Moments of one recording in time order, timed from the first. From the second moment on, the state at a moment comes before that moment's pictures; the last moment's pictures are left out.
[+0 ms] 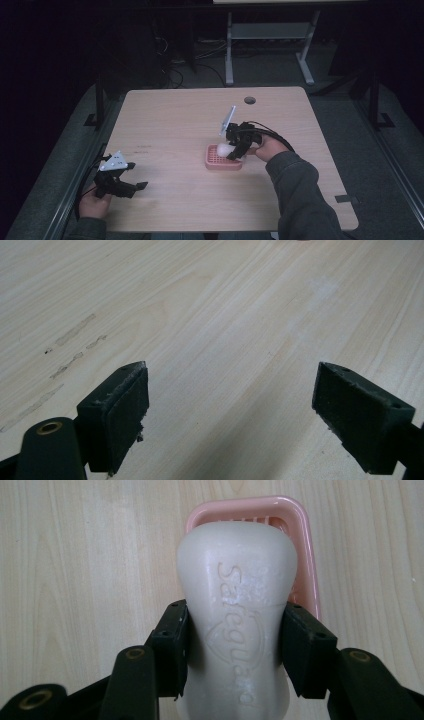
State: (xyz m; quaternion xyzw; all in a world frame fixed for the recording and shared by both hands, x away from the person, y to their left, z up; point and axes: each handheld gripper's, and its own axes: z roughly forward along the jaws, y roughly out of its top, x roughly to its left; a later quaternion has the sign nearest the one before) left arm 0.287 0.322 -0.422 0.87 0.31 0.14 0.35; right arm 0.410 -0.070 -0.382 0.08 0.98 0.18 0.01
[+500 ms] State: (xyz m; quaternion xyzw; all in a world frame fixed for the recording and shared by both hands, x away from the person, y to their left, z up) left arm 0.287 0.323 -0.422 0.87 0.31 0.14 0.35; right arm 0.417 -0.056 -0.396 0.08 0.98 0.17 0.01
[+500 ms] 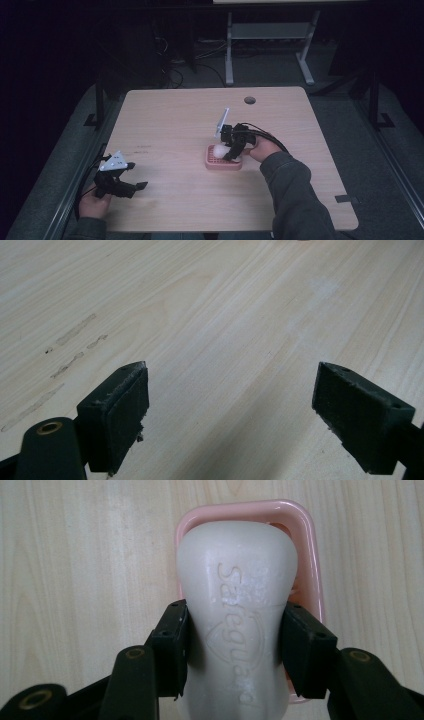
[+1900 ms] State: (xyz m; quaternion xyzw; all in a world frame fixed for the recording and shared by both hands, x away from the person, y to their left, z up) left arm 0.287 0.323 -0.422 0.87 0.31 0.14 0.35; right arm 0.429 -0.037 -0.415 0.08 0.98 0.16 0.02
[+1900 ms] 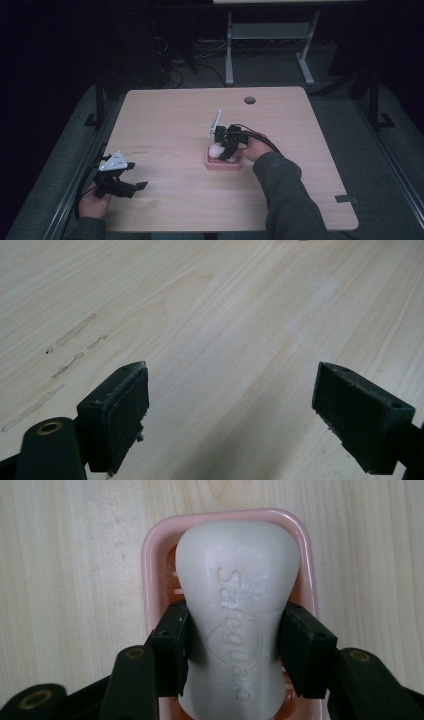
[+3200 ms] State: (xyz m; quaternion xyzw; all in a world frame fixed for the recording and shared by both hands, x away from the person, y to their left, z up) left arm 0.287 0.322 -0.422 0.87 0.31 0.14 0.35; right arm 0.426 -0.043 -0.409 0.10 0.98 0.17 0.02
